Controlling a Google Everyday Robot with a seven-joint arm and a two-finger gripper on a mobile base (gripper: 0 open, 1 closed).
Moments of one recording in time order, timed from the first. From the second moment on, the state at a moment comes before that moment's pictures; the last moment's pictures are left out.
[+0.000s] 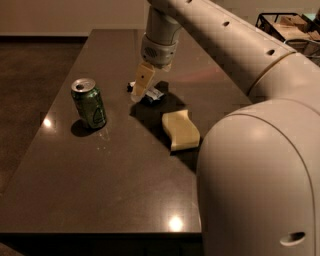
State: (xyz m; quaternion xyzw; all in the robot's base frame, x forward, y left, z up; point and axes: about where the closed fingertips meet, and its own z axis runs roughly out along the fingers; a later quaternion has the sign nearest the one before) arm 0.673 -0.001 0.867 -0.49 0.87 0.07 0.10
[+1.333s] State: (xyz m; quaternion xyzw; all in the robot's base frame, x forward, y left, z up) arm 0.678 0.008 0.851 -0.49 0.87 0.07 0.08
